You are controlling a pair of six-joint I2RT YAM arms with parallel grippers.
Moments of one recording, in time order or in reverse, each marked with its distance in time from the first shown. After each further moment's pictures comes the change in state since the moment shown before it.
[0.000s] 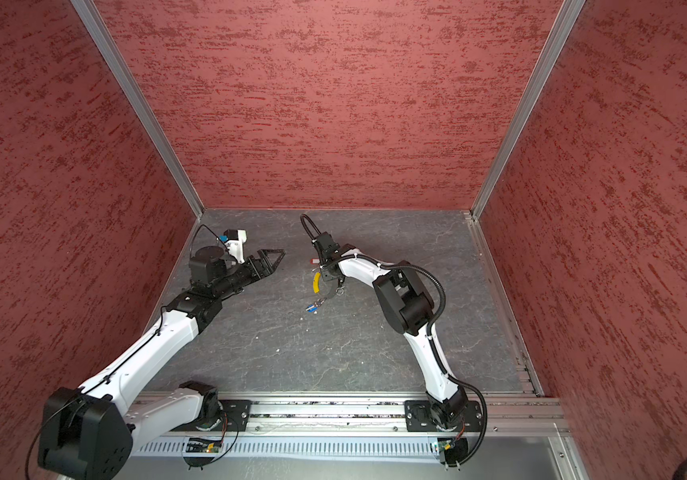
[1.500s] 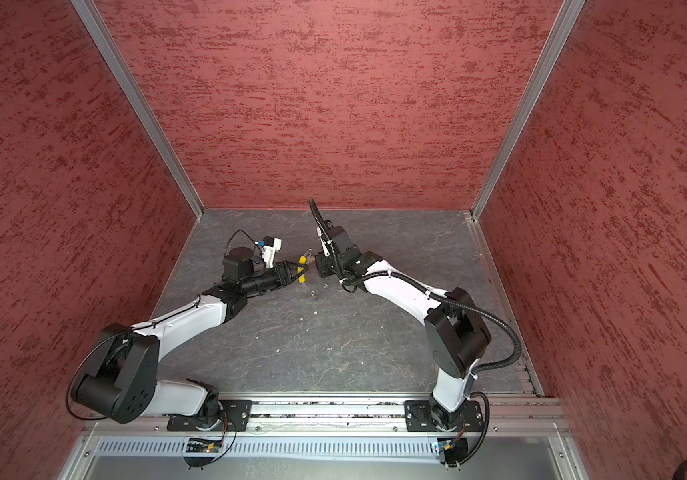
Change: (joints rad) left arm -0.095 0.300 -0.026 0.293 0.252 -0.084; right arm 0.063 -0.512 -0.349 0.265 -0.163 -0.002
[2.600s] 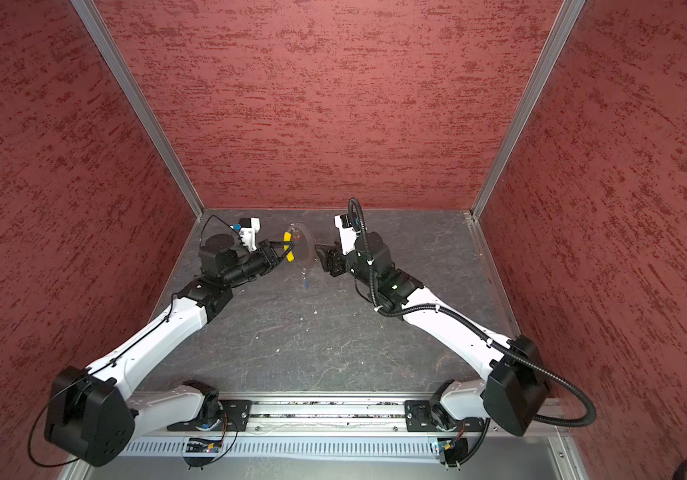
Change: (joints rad) left arm -0.008 -0.229 0.161 -0.210 -0.211 -0.162; right arm 0.005 -0.422 -0.314 0.357 -0.092 0.050
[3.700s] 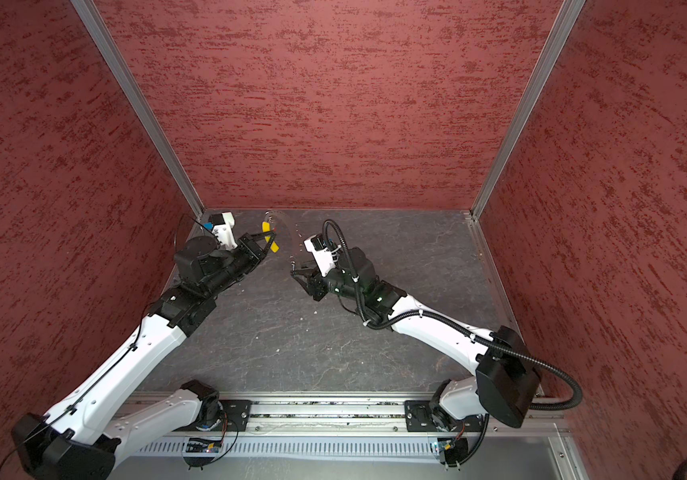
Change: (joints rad) left arm -0.077 -0.169 0.083 -0.188 -0.298 -0.032; right arm 0.124 0.073 -0.044 0.125 -0.195 -0.050
